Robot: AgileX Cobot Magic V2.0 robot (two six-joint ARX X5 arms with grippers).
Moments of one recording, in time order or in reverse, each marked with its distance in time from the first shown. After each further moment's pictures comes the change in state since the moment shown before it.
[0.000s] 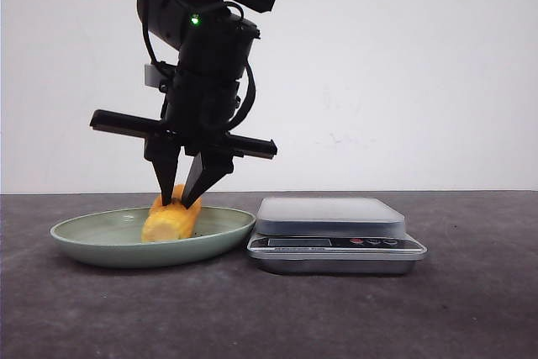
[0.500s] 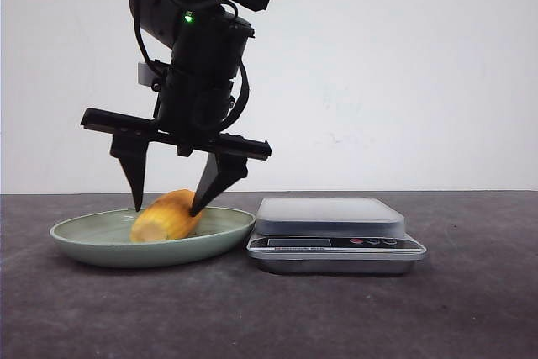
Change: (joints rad) left arm 0.000 -0.001 0.000 0.000 0.000 0.000; right arm 0.013 0.011 0.000 0.010 0.000 0.009
